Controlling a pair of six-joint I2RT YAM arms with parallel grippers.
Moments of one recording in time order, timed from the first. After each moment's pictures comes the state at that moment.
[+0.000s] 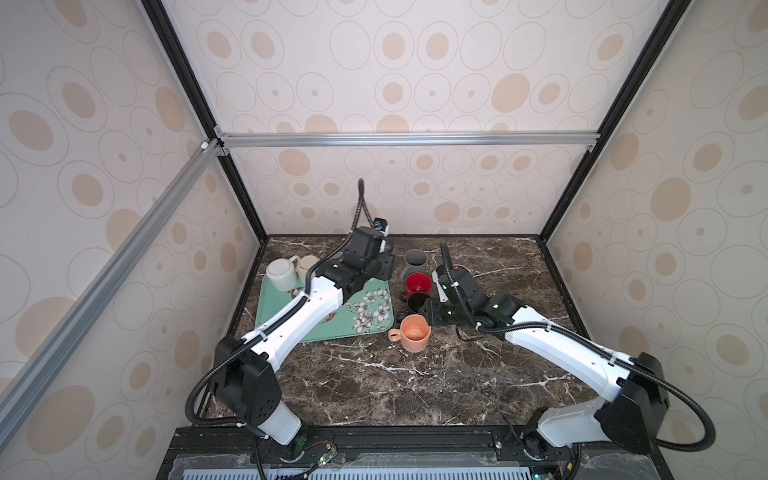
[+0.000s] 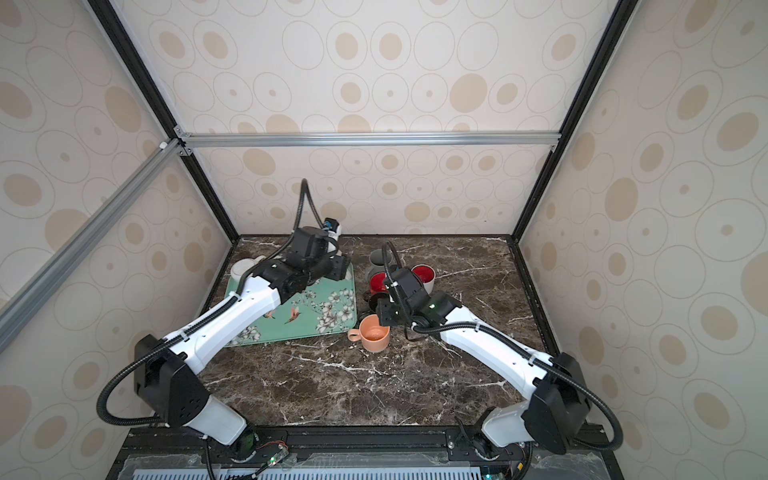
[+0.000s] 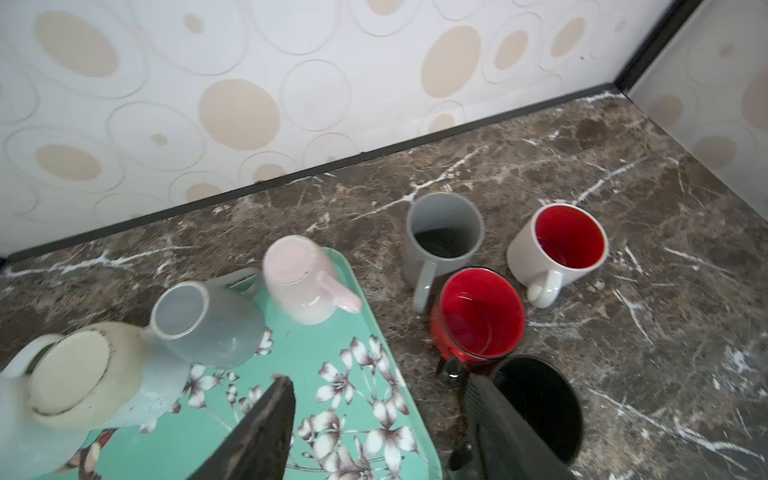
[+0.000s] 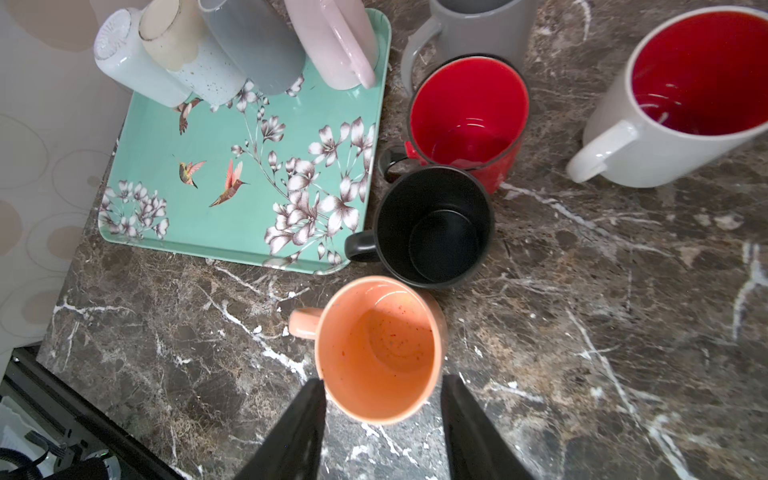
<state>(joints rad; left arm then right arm) -0.50 1.54 1.39 -0.45 -0.16 -0.13 0.76 1.43 1.19 -0.60 0.06 0.55</state>
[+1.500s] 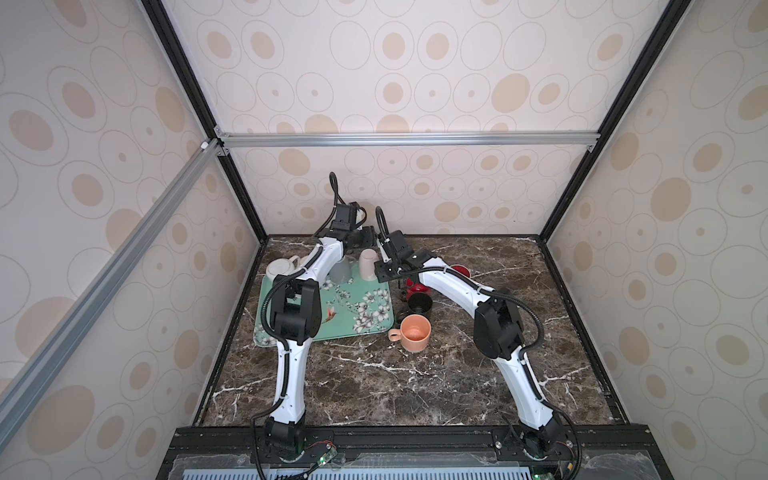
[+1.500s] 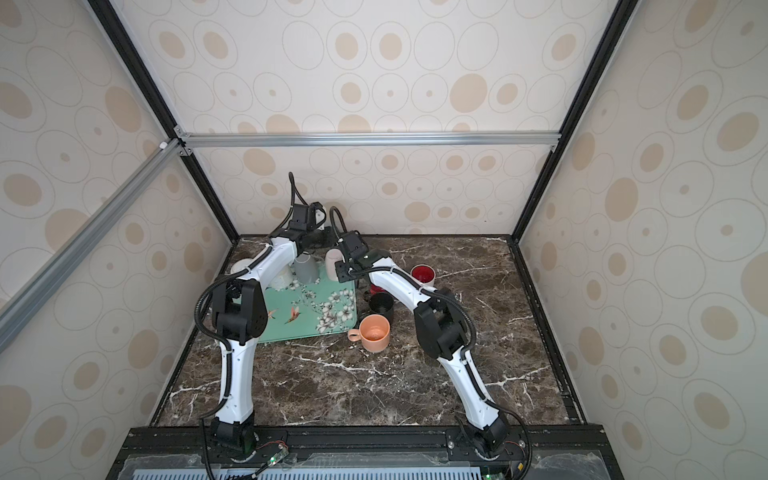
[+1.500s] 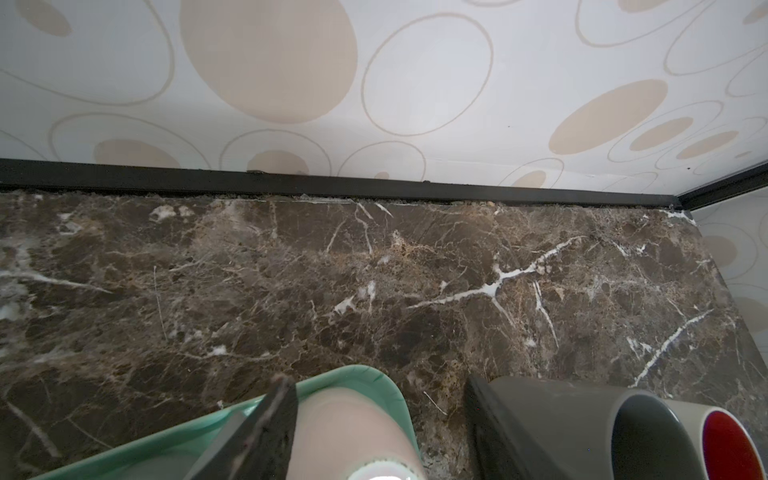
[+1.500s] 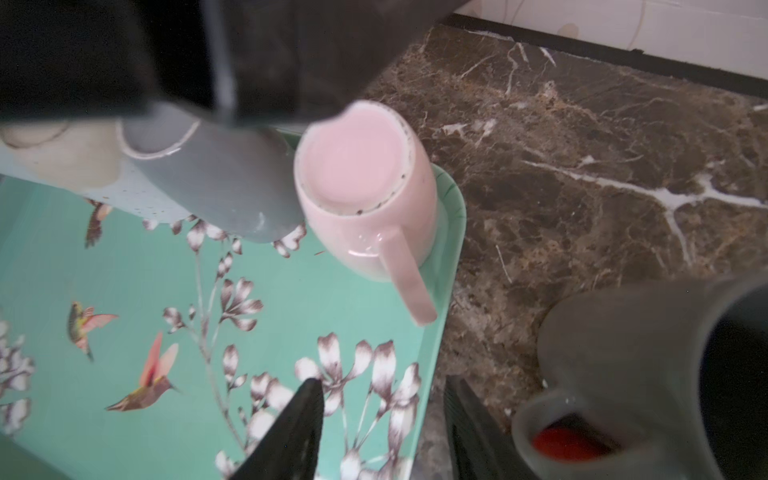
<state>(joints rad) -0.22 2.29 2.06 -0.46 0.19 -0.30 0.69 2.38 2.17 -0.63 0.04 0.28</state>
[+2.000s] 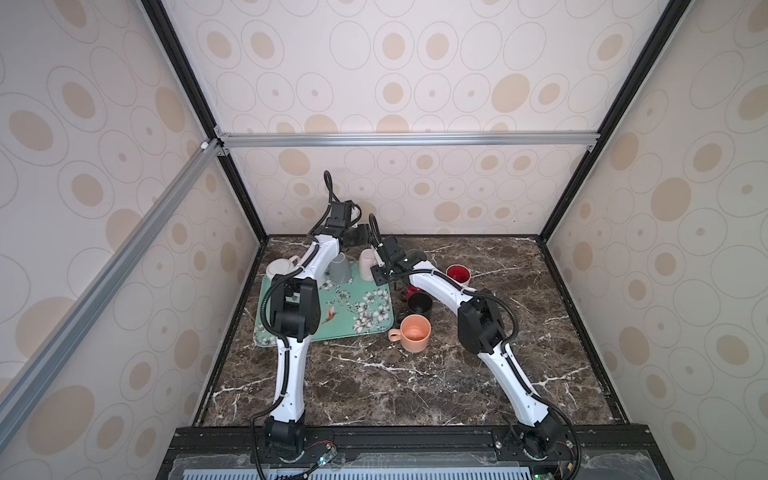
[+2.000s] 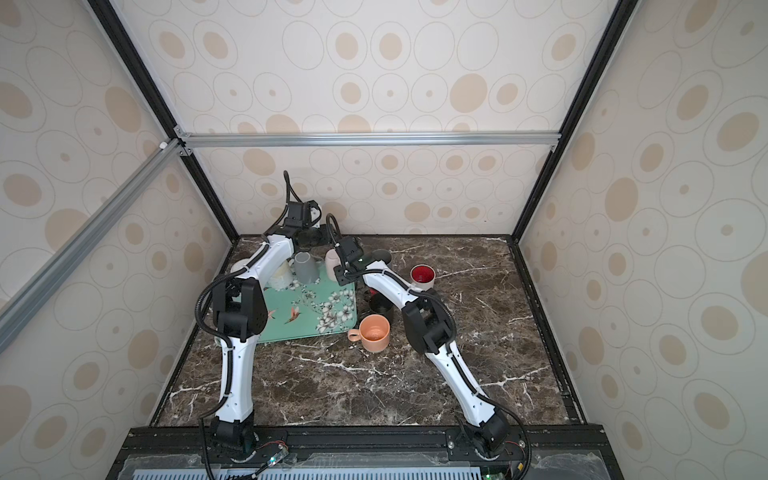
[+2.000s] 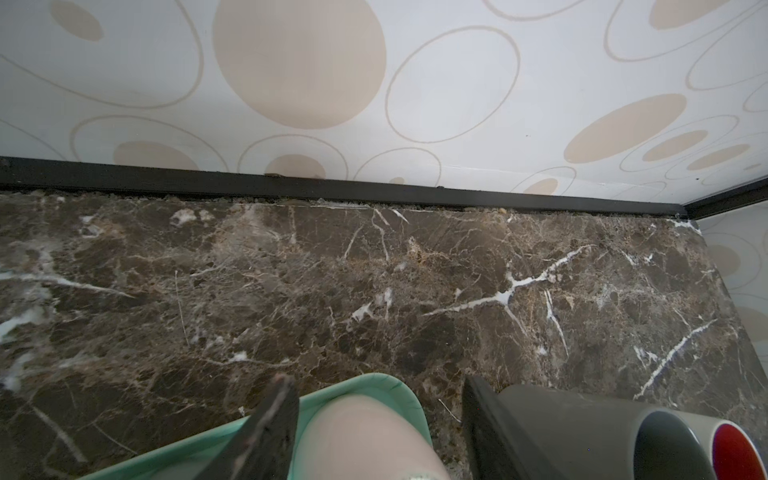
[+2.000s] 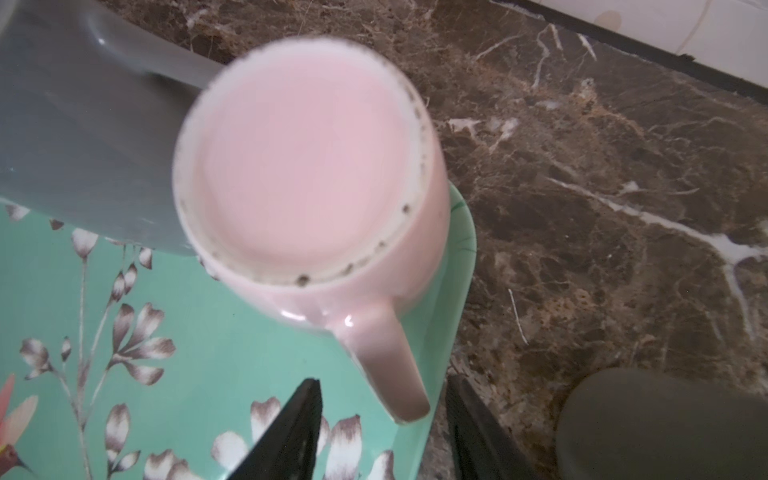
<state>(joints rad) -0.19 2.32 2.11 -0.50 0.20 -0.30 0.68 2.57 2.35 -0.65 0.07 0.17</state>
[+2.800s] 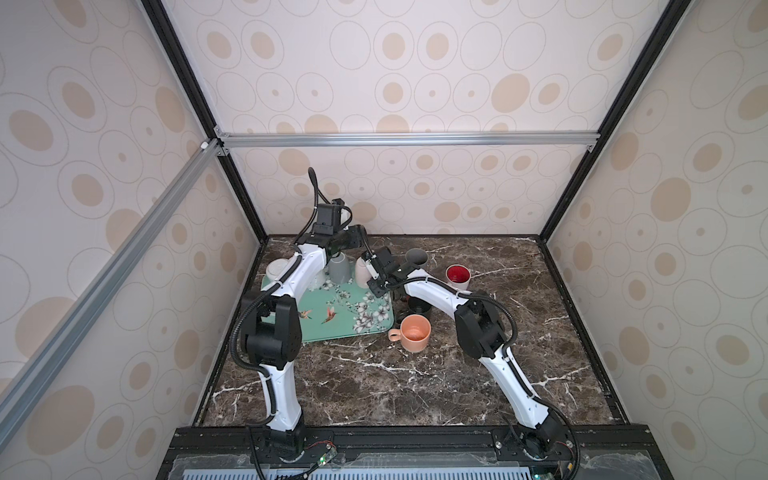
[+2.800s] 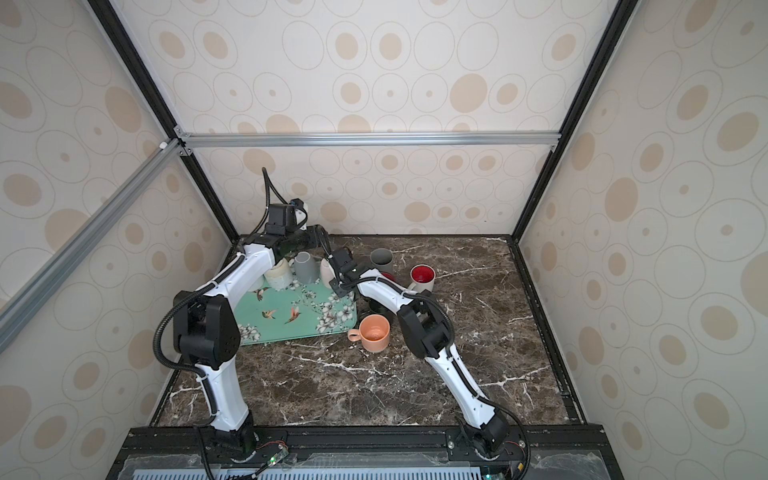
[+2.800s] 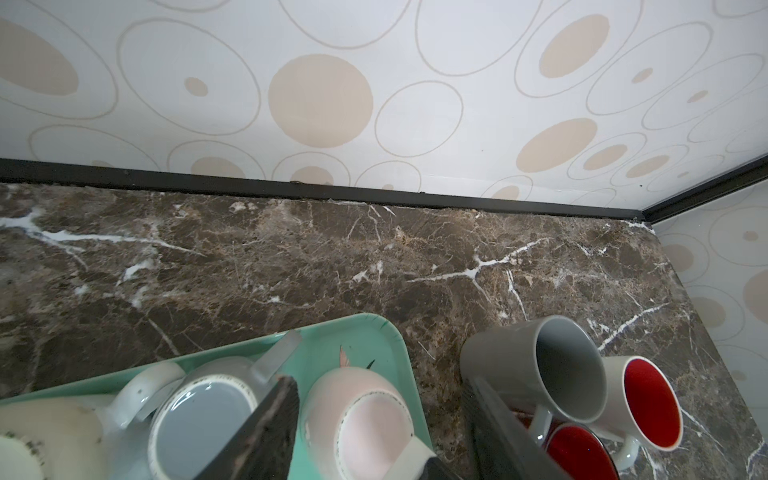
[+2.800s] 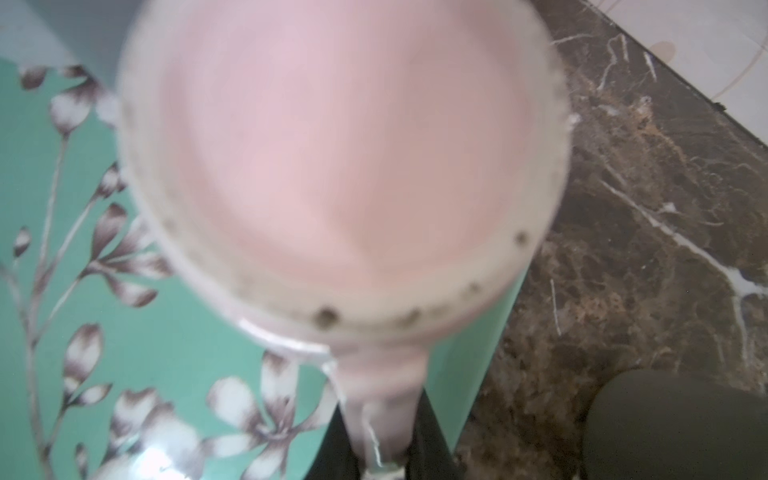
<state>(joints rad) -0.19 1.91 1.67 -0.37 0.16 -0.29 0.76 2.48 2.15 -0.58 0.14 -0.02</state>
